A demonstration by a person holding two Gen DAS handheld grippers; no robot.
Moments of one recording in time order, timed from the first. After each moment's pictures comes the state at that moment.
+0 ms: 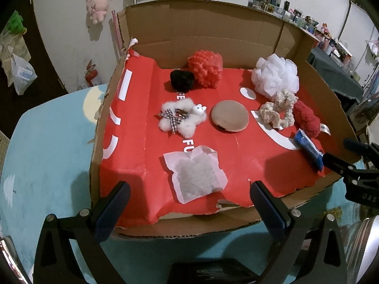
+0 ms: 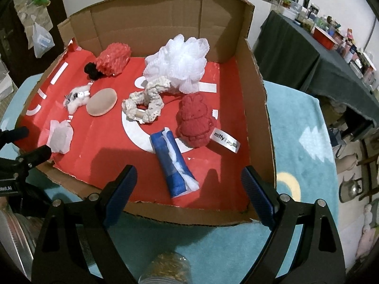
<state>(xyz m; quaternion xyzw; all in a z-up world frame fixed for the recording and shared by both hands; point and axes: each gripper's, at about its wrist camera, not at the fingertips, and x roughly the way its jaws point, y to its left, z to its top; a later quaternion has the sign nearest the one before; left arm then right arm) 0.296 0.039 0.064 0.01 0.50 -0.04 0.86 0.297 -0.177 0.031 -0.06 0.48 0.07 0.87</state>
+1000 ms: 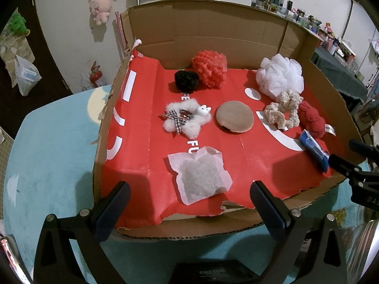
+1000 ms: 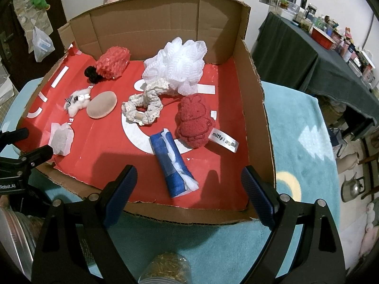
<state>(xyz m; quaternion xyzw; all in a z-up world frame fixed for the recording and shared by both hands) 0.297 0.040 0.062 0.02 0.50 -0.03 0.87 0.293 -0.182 0.031 -0.05 0.48 0.07 0.88</state>
